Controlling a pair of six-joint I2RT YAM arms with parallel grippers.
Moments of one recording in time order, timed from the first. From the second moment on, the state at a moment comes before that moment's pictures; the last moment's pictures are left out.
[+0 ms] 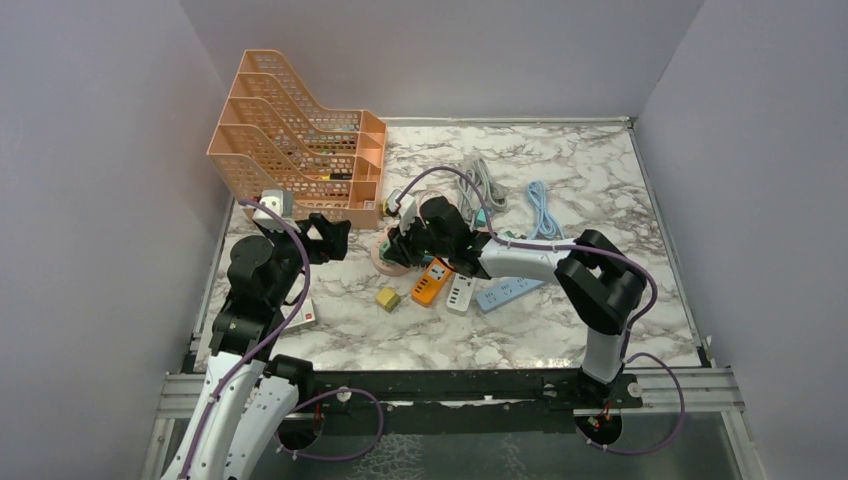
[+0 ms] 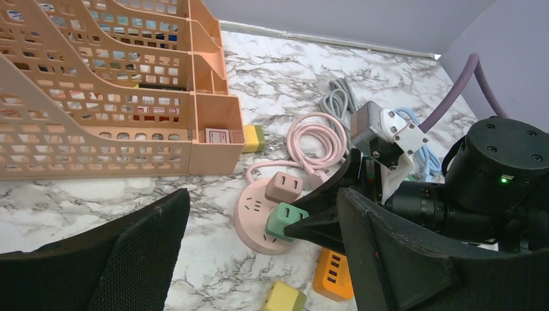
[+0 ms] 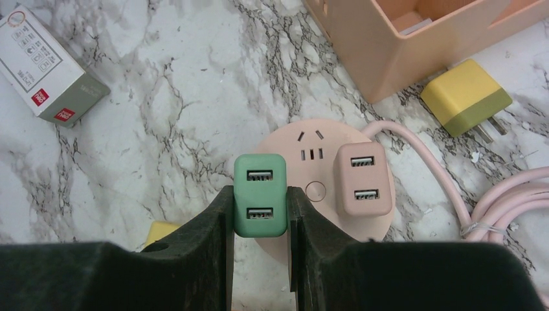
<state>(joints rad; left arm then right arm) -0.24 0.54 0.68 -0.28 0.06 -0.35 0.89 1.86 1.13 0.29 -0.24 -0.01</state>
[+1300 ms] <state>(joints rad) -0.24 0.57 0.68 -0.28 0.04 -0.35 0.90 1.90 1.12 0.34 -0.20 -0.06</state>
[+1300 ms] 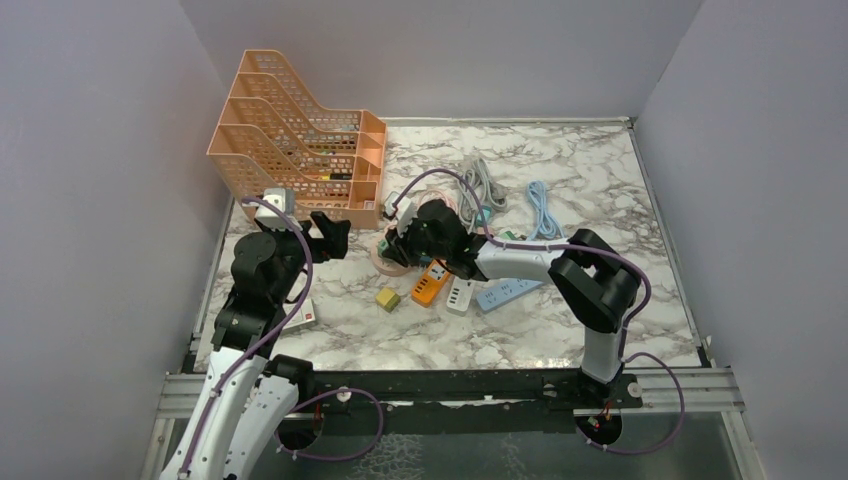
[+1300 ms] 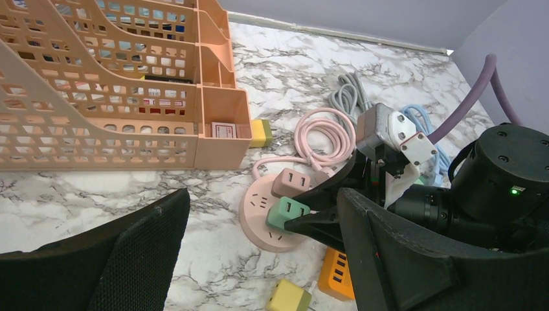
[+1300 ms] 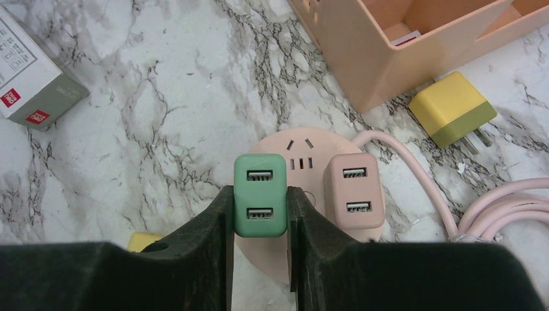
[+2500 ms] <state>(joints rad) -0.24 0.60 0.68 -0.29 0.00 -0.35 0.91 1.94 1.12 0.35 -0.15 -0.09</state>
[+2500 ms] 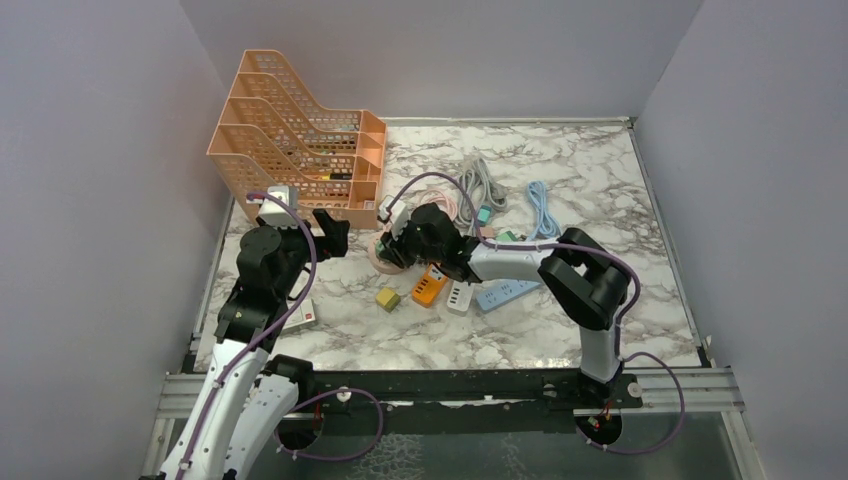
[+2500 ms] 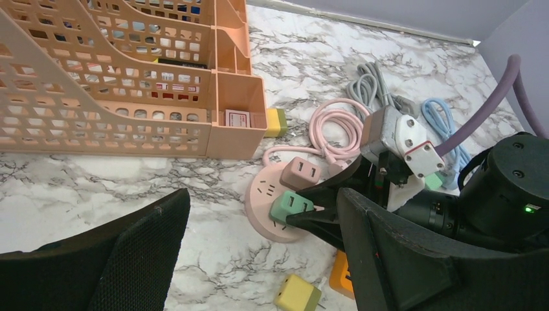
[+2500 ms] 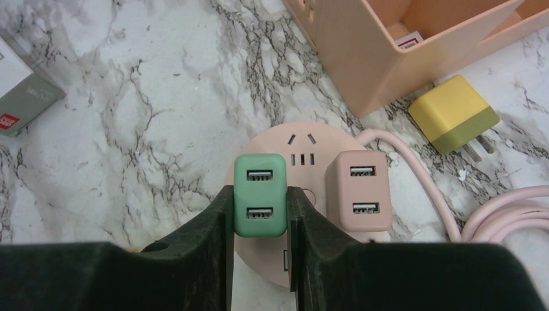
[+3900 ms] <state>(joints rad) -0.24 0.67 0.85 -0.50 -0.07 -0.42 1.01 1.94 1.55 -0.32 0.08 0.21</state>
